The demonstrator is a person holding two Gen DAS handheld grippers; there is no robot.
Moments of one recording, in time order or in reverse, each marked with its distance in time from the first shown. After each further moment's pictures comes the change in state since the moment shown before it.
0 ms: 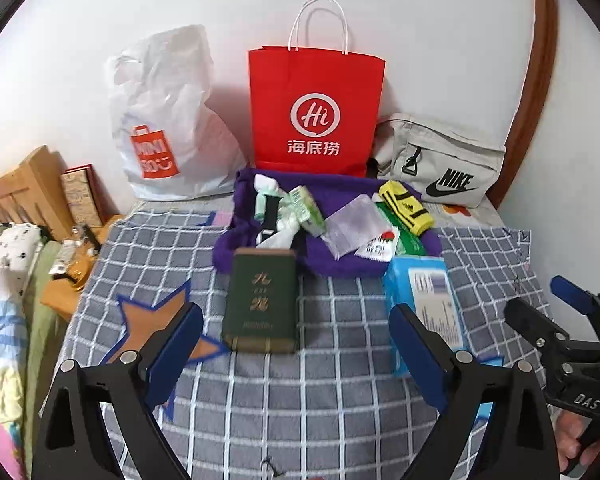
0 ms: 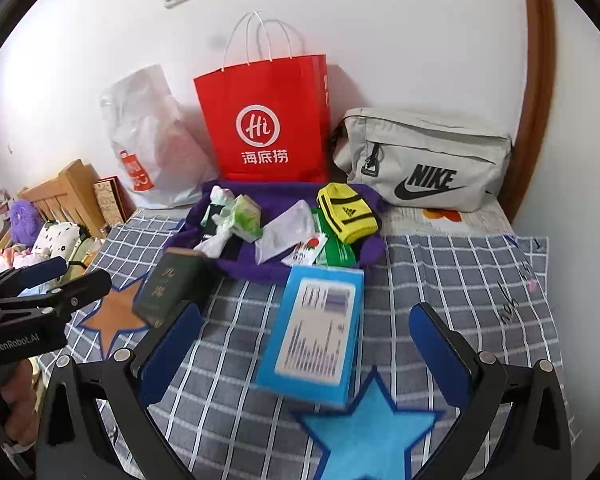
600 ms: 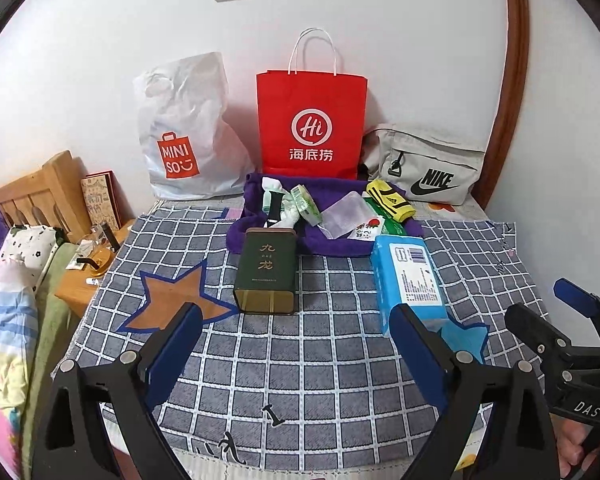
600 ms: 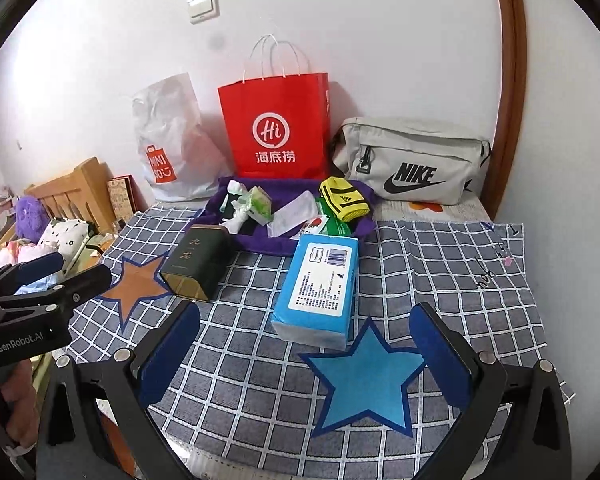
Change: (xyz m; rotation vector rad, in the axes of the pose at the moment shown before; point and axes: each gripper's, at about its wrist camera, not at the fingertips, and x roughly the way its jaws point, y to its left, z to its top) left arm -0.069 -0.005 -0.061 0.003 -0.088 0.003; right arm -0.069 0.013 -0.054 -0.024 -0.071 -0.009
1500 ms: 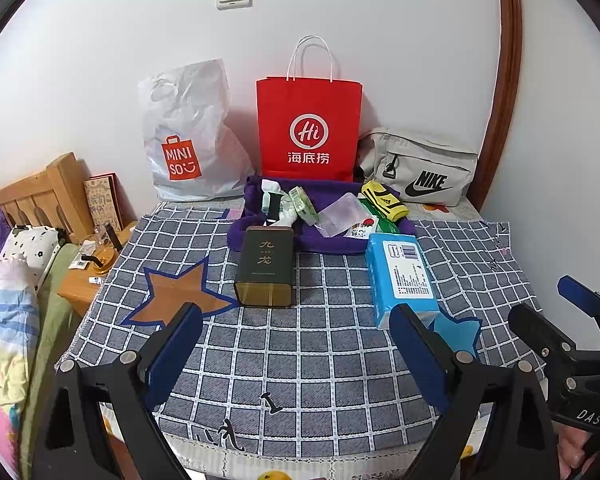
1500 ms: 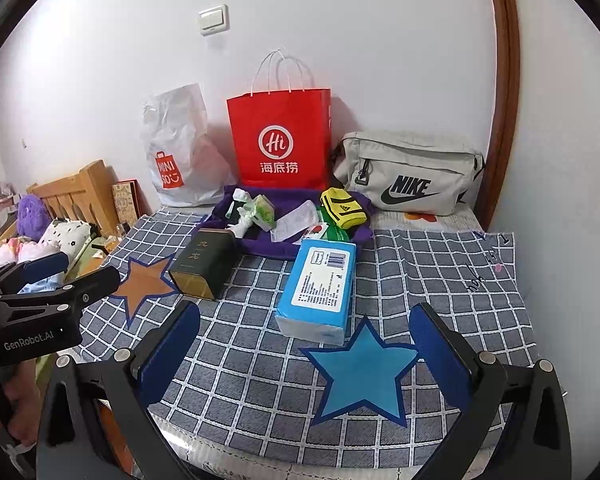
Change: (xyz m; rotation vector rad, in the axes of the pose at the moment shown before) left arm -0.017 0.000 -0.010 0.002 -0.015 -0.001; right arm -0.025 0.005 -0.009 -0.017 -0.037 -0.008
